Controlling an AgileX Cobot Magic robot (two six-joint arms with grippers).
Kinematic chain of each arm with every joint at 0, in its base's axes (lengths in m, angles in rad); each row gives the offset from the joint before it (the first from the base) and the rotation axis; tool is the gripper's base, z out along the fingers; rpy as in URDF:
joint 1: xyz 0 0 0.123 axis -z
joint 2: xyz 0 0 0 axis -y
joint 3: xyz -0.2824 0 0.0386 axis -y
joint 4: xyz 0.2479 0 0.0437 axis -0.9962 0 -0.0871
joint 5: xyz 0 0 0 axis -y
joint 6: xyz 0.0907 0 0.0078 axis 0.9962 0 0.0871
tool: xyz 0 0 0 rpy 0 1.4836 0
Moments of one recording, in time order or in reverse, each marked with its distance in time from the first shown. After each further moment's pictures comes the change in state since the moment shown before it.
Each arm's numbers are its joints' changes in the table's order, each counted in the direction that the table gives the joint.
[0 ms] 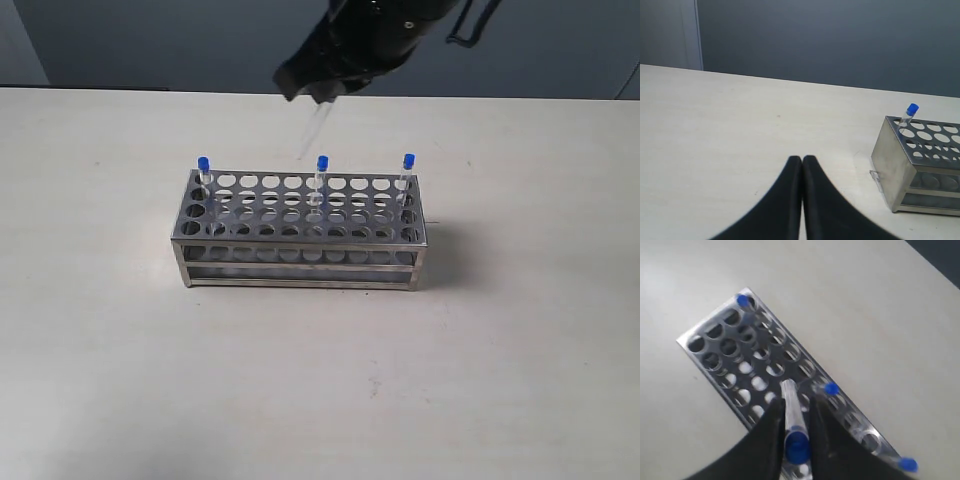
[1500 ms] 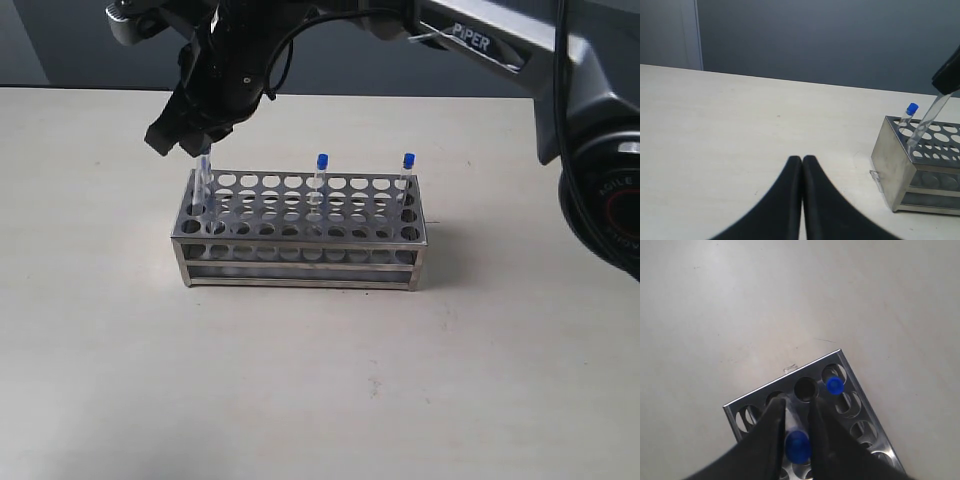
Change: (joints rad) left arm 0.000 0.000 0.000 0.000 0.000 0.000; right arm -0.109 -0.502 0.547 -0.115 -0.175 -0.149
